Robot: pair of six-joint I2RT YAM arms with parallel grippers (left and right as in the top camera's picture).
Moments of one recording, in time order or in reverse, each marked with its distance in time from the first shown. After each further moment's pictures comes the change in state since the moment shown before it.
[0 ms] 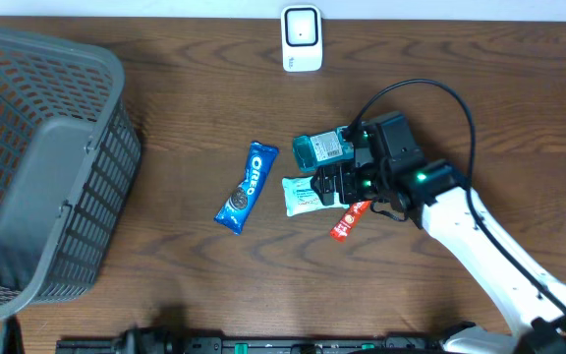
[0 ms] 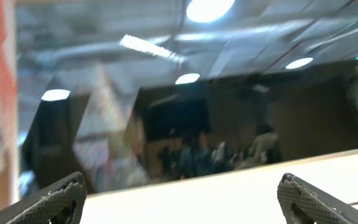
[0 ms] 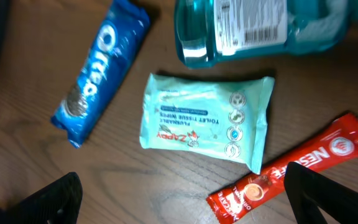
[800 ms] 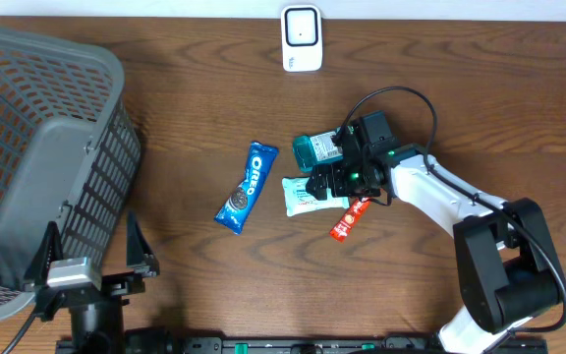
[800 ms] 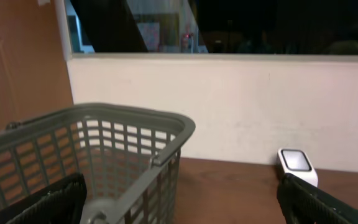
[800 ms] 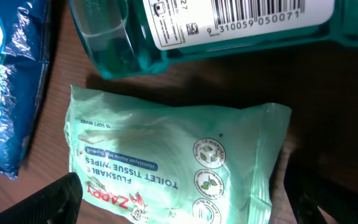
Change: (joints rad) left arm 0.000 0.000 -0.415 -0.074 -0.278 0.004; right arm -0.069 0.364 0.010 0.166 -0.119 -0.034
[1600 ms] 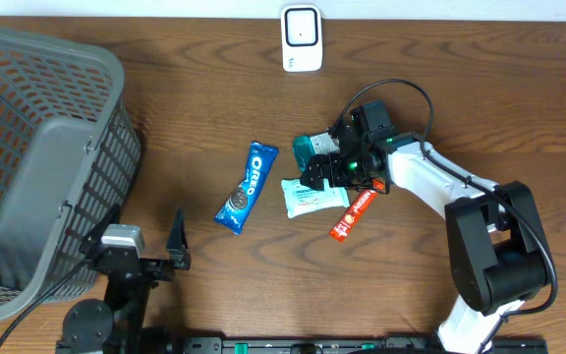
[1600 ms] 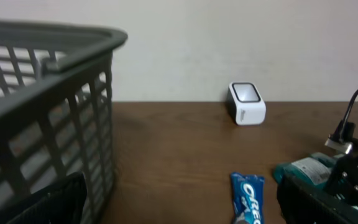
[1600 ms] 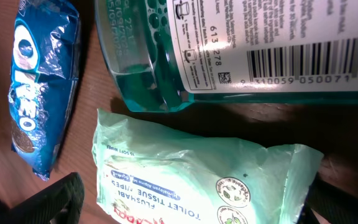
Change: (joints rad) left arm 0.000 0.000 -0.242 0.030 0.245 -0.020; right arm -0.024 0.098 0.081 -0.021 -0.110 -0.011
